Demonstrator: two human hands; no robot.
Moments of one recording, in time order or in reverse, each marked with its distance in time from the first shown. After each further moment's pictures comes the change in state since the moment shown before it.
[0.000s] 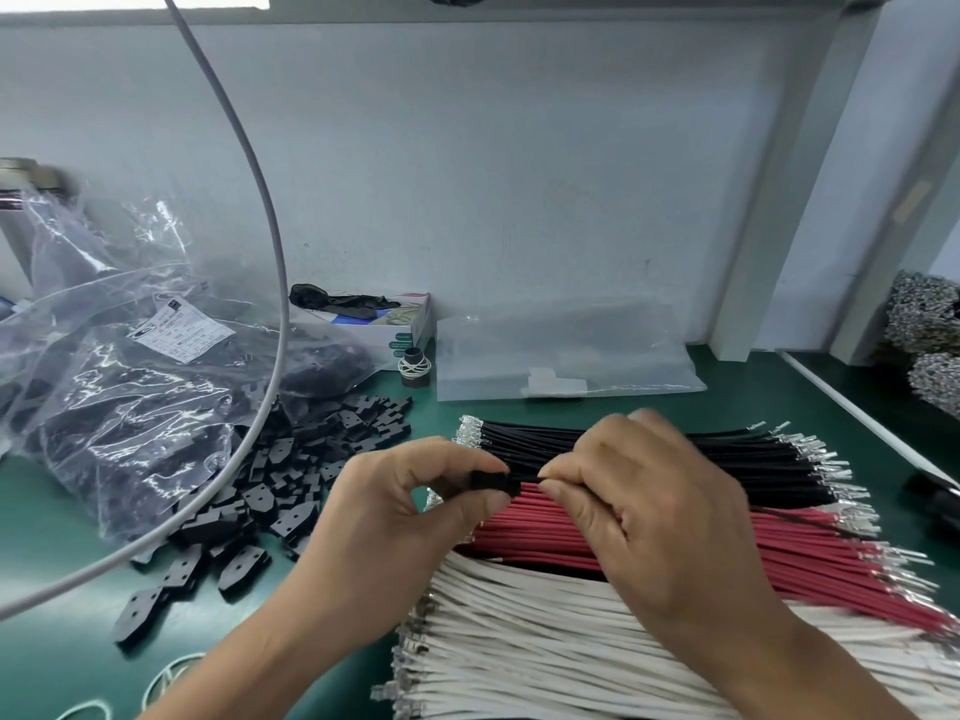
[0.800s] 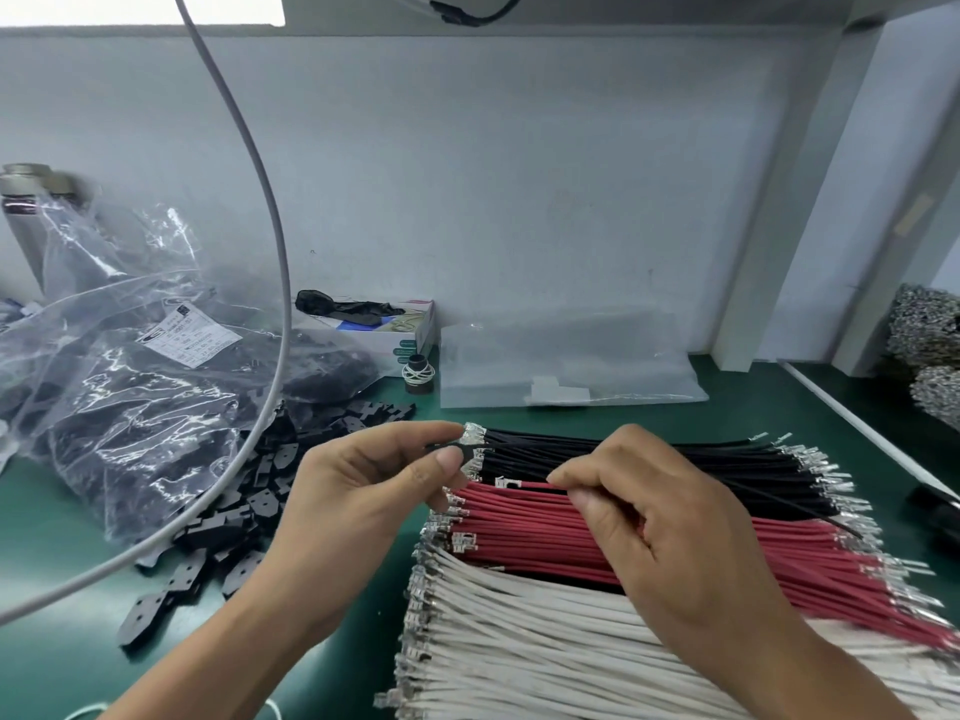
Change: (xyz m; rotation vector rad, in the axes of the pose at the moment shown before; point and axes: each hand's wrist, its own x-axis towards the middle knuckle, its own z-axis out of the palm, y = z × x) left_hand 0.008 -0.010 -0.013 -0.442 0.097 -0.207; right_hand -0.007 0.005 -0.003 0.235 -0.134 0.172
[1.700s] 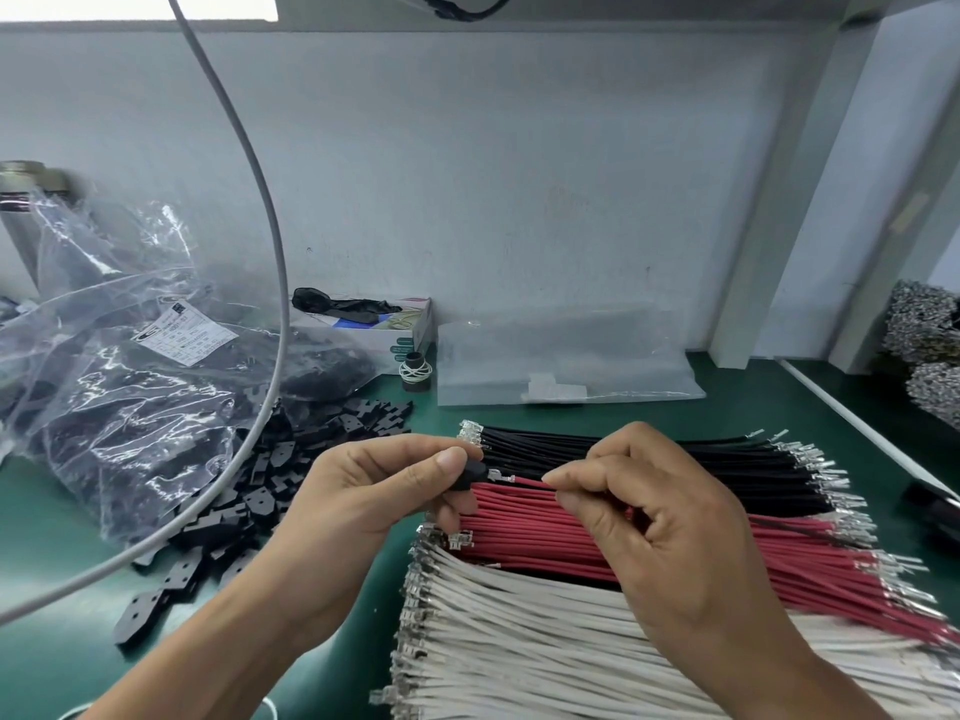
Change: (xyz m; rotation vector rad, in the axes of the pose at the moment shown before) left_hand 0.000 0.002 -0.001 -0.160 -0.130 -0.174; right_hand -0.002 -0.008 0.003 0.186 0.089 0.063
